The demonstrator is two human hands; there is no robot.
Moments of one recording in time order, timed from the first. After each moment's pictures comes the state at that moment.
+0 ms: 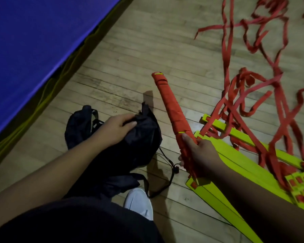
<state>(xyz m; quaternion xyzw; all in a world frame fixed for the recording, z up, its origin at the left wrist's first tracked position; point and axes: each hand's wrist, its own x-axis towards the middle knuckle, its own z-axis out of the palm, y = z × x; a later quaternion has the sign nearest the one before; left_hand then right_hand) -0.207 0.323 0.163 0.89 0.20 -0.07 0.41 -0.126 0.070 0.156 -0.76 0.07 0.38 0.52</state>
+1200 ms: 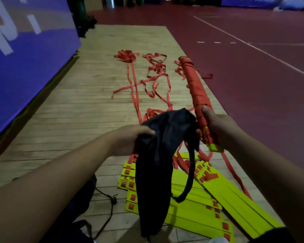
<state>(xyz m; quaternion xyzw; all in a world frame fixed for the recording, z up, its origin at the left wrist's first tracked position) -0.120 0.021 0.350 0.60 0.06 -0.33 0.72 -0.084 -0.238 0.379 -0.74 0.21 0.08 0.63</state>
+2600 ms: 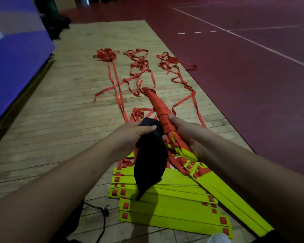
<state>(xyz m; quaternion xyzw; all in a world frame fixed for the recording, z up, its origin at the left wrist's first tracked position) -0.095 -0.042 0.357 0.66 0.05 -0.22 0.72 -0.094 -0.201 0.370 -0.56 0.22 0.26 0.75</state>
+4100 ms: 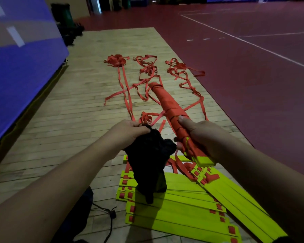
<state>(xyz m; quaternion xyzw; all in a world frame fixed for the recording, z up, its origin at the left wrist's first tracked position) -0.100 -0.002 0.382 0.81 0.06 -0.15 0.56 -0.105 -0.211 0.396 -0.72 0.16 0.19 0.65</state>
